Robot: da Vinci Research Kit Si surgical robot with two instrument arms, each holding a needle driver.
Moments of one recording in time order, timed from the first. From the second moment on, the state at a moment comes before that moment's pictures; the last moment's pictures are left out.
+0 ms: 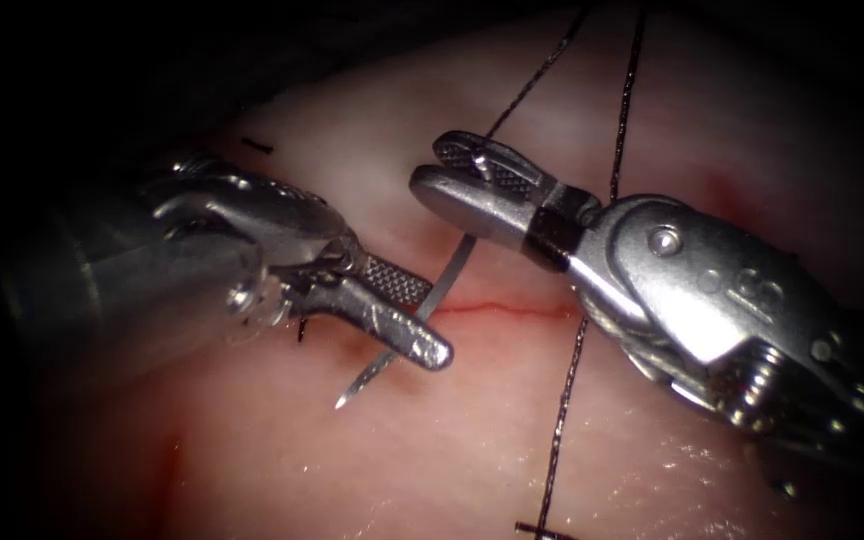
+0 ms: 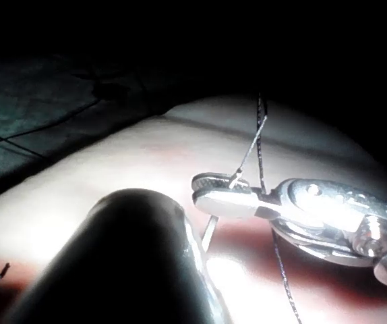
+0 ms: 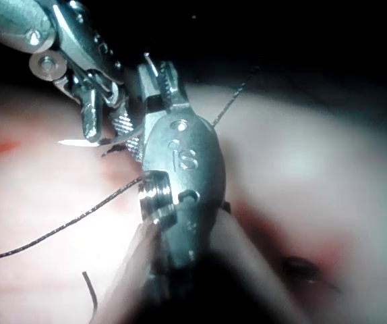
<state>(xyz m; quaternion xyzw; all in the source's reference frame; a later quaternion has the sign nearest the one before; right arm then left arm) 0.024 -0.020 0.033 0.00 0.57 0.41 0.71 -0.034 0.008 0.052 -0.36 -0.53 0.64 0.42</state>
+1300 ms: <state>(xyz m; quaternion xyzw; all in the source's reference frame) 0.026 -0.024 0.031 -0.06 0.49 0.66 0.57 -0.033 0.007 0.052 -0.38 -0.48 0.66 0.43</state>
